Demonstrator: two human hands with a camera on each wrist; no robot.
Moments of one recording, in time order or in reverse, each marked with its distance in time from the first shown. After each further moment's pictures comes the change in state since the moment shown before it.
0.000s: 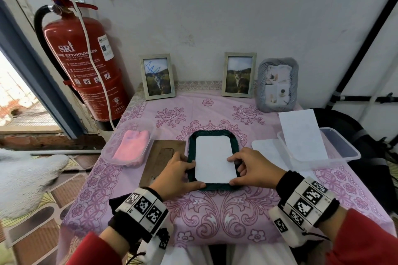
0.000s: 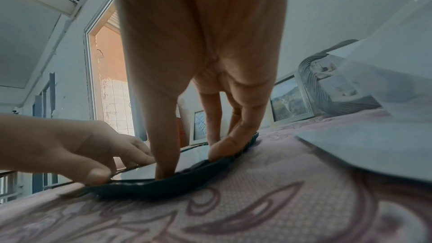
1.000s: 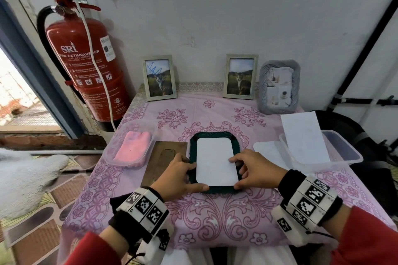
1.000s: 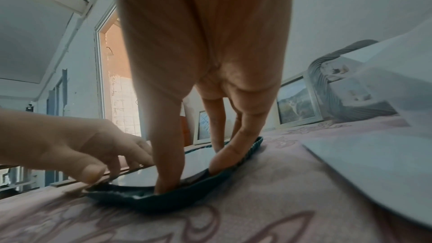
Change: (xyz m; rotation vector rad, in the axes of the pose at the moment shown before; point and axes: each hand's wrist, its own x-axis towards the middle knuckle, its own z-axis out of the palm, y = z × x) left_hand 0.001 0.000 -0.005 0.000 -0.060 0.013; right_hand 0.003 -0.004 -0.004 -0.047 -0.090 0.039
